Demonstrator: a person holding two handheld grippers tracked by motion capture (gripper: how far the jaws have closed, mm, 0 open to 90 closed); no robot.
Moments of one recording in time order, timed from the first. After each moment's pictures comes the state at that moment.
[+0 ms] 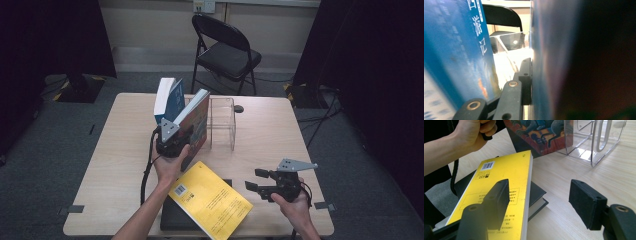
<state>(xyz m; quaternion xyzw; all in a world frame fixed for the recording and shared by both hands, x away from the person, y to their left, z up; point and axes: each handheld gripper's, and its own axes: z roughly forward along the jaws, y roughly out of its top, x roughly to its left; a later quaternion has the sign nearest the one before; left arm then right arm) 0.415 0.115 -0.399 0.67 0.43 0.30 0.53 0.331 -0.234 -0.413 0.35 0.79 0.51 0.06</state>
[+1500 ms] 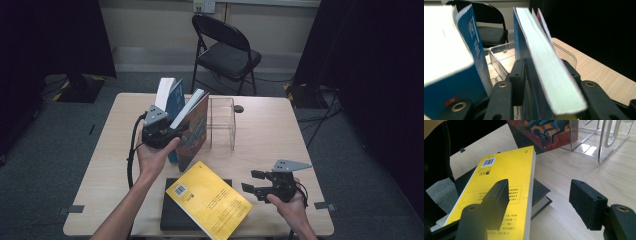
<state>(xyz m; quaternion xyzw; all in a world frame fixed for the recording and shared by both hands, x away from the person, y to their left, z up) 0.408 0.142 -0.335 0.71 0.39 0.23 0.53 0.333 -0.226 -0.419 0.34 0.79 0.50 0.06</state>
